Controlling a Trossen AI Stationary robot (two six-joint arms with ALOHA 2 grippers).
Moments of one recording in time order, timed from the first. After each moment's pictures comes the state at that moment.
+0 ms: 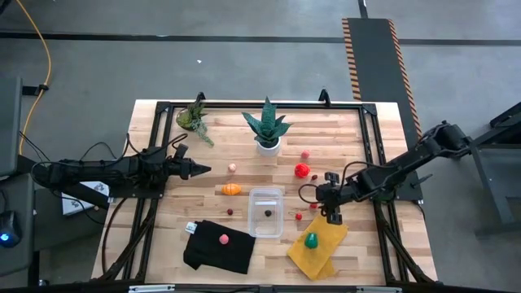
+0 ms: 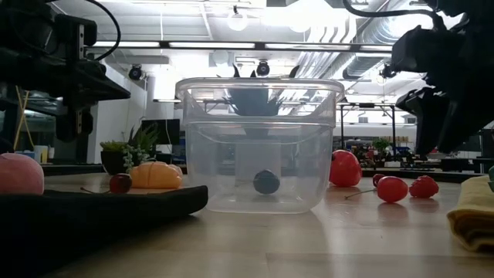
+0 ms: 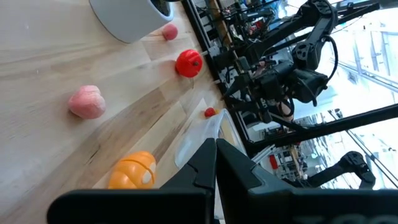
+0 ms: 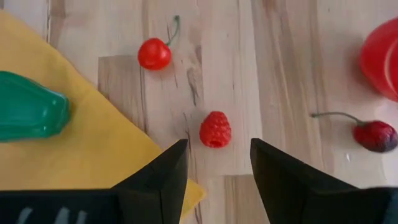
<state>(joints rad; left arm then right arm) 0.24 0.25 0.01 0.02 0.07 -1.10 0.41 1.23 0.59 -0.43 0.15 0.41</state>
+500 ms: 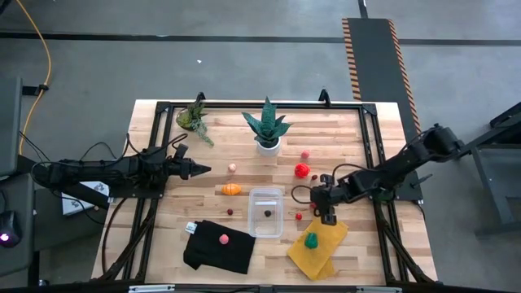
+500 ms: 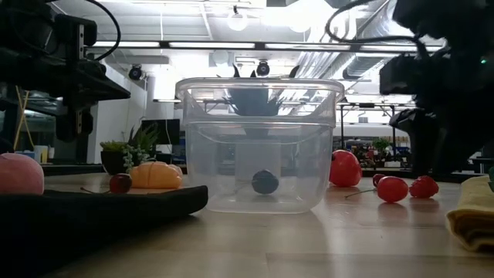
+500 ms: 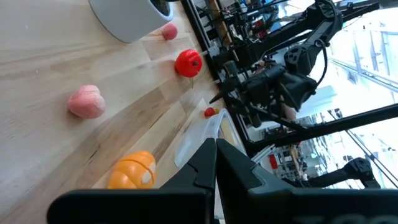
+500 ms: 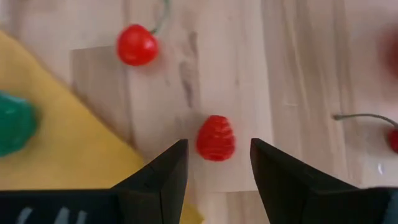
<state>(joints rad) 0.24 0.25 0.01 0.02 0.08 -1.10 0.36 1.37 0.59 -0.36 0.10 0.41</state>
